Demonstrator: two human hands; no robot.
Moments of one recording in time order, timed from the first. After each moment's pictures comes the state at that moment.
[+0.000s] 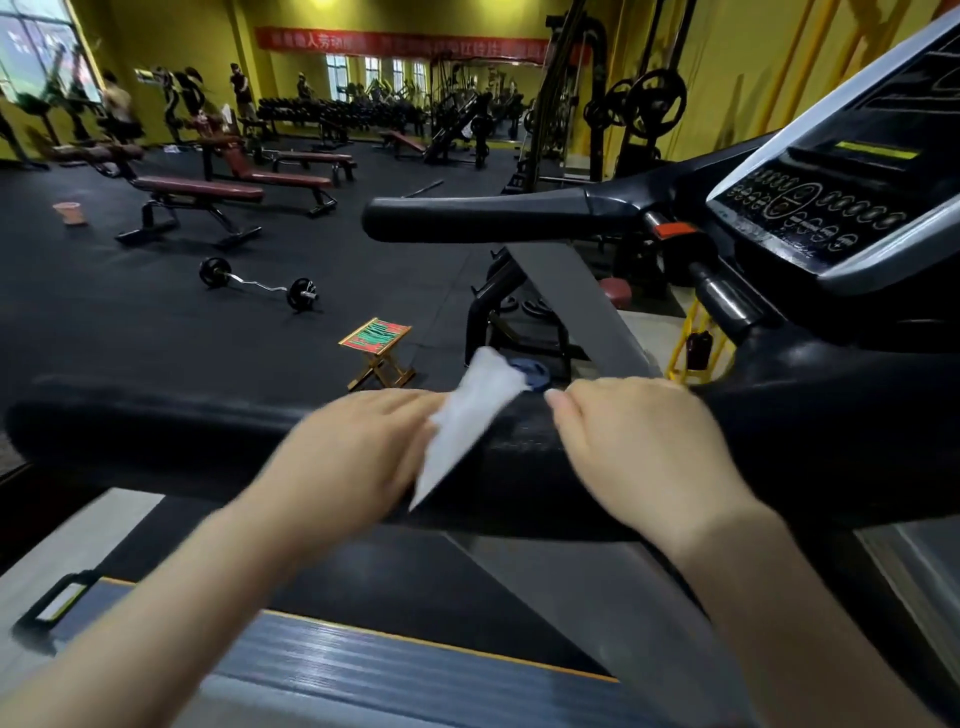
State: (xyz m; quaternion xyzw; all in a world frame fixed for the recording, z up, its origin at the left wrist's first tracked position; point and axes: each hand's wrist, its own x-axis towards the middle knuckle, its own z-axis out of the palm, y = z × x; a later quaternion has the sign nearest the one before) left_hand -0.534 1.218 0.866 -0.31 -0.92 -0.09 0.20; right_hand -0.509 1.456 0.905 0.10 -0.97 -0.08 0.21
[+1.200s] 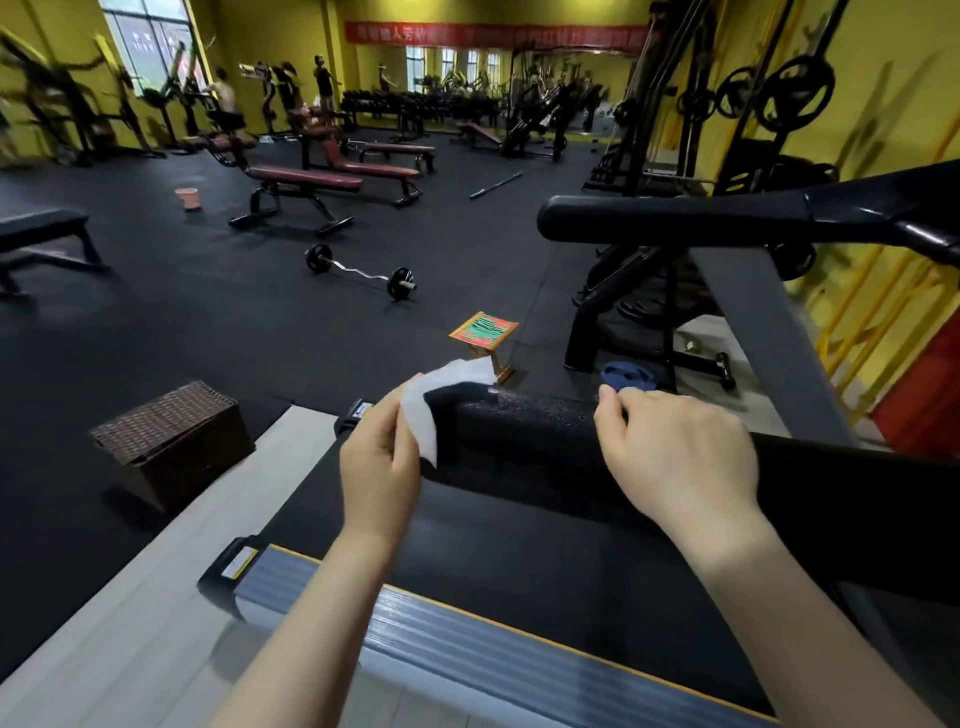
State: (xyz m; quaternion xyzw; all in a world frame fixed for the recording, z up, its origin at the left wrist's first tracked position) left_hand -0.580 0.914 0.770 0.01 -0.76 -0.54 0.35; right_hand -0.579 1.143 0.844 0.04 -0.94 -0.06 0.33
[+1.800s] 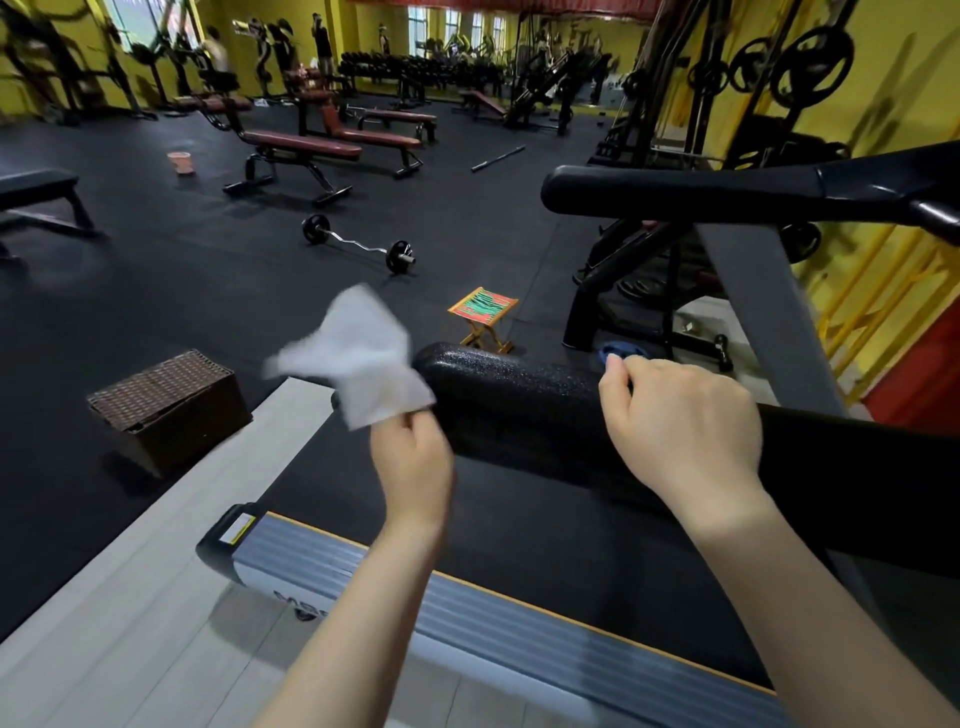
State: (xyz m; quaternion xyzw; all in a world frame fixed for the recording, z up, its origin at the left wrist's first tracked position) left_hand -0.574 0.957 0.771 0.13 -0.66 -0.64 0.37; right_hand -0.578 1.148 0.842 0.04 -0.93 -0.04 0.35
